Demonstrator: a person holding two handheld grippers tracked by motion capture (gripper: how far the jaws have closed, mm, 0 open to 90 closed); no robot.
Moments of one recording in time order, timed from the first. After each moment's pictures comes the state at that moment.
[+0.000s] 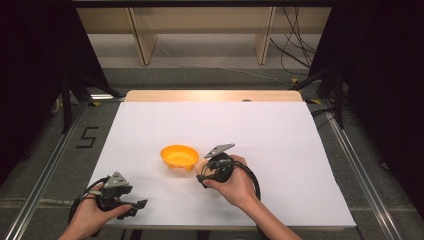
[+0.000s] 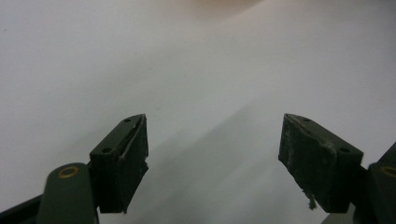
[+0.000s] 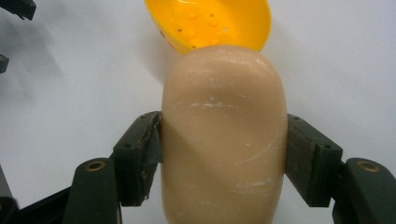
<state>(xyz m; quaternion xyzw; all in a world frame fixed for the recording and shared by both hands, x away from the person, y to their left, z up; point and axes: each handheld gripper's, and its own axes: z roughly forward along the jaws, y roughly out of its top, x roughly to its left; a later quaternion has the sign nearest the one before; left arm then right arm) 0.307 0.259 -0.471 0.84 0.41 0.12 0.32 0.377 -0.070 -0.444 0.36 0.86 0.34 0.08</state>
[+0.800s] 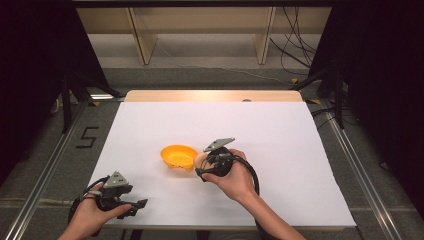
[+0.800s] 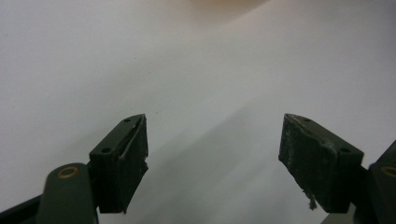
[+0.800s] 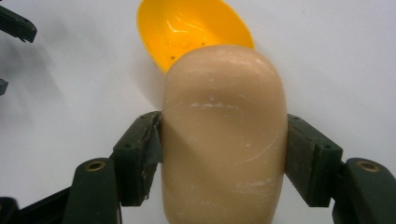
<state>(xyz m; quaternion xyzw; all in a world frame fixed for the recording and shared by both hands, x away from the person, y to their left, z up) 0.306 0.259 -0.470 0.84 0.41 0.12 0.33 0.390 -0.069 -0.434 0.33 0.87 0.36 0.09</state>
